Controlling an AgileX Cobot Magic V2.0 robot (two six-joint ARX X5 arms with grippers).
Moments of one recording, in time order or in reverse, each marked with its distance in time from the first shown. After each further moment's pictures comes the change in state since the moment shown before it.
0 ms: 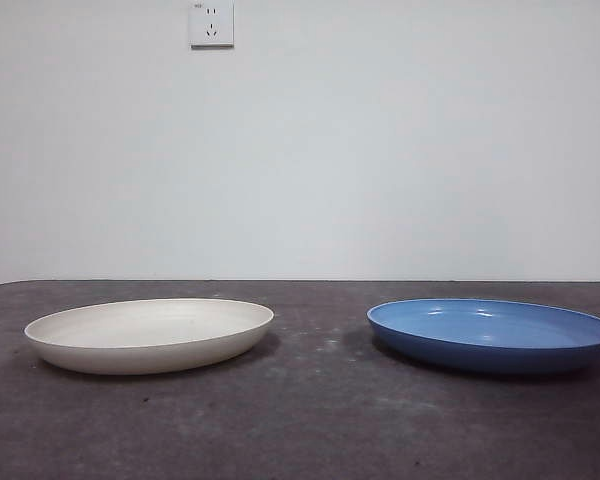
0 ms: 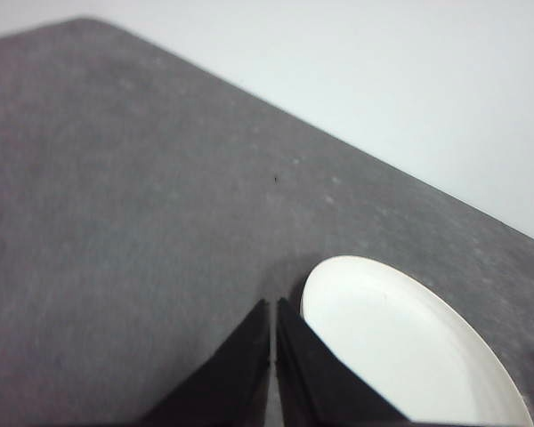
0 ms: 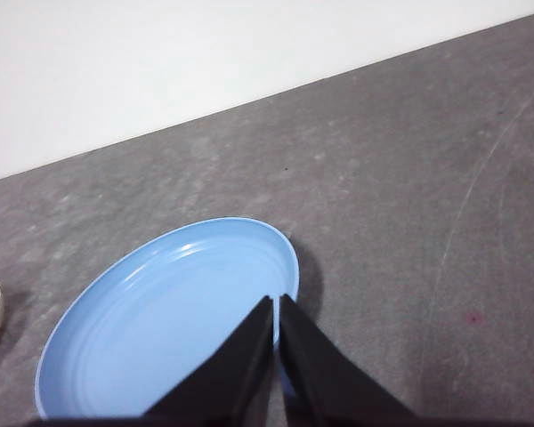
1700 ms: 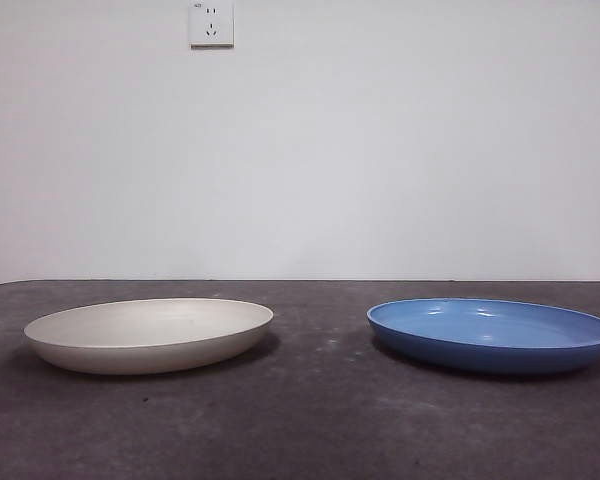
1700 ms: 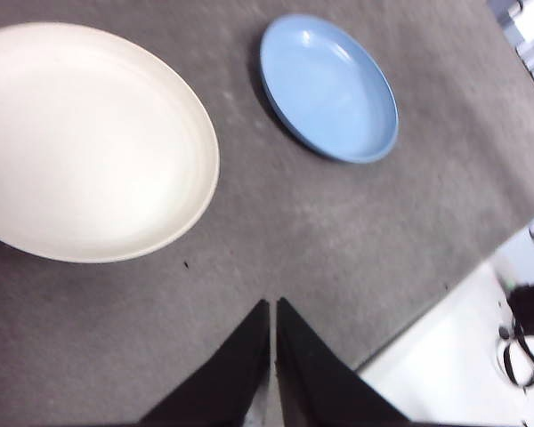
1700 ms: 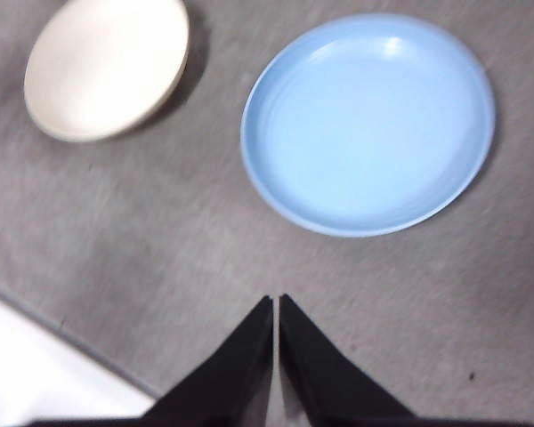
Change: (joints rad) left arm -0.203 0.797 0.866 -0.772 0.512 0.485; right arm 0.195 0.819 0.996 -0.954 -0.191 -0.427
